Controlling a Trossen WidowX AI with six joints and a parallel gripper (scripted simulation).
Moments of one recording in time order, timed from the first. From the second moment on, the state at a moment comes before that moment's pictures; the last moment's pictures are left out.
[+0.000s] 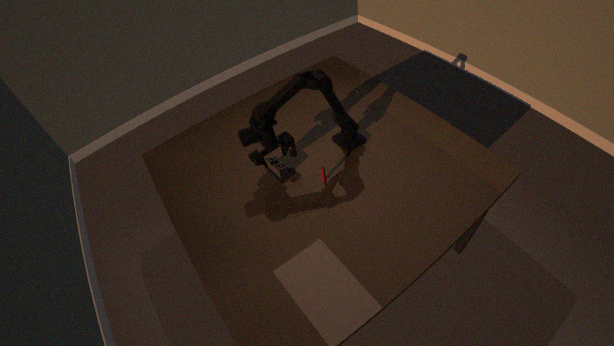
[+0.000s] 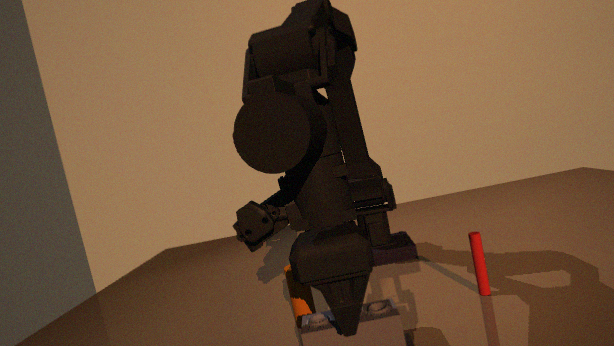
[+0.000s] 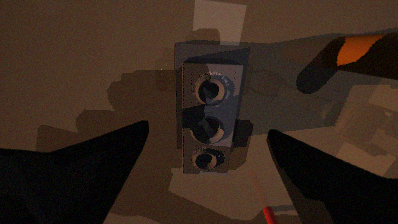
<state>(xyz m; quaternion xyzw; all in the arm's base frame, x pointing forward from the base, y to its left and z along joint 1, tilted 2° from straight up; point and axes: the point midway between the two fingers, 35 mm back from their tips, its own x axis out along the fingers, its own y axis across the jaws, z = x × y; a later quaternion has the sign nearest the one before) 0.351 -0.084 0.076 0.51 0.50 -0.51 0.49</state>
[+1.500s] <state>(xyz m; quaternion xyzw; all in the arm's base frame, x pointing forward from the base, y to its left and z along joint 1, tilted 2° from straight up) 0.244 0.096 0.112 0.40 0.59 -0.38 0.59</state>
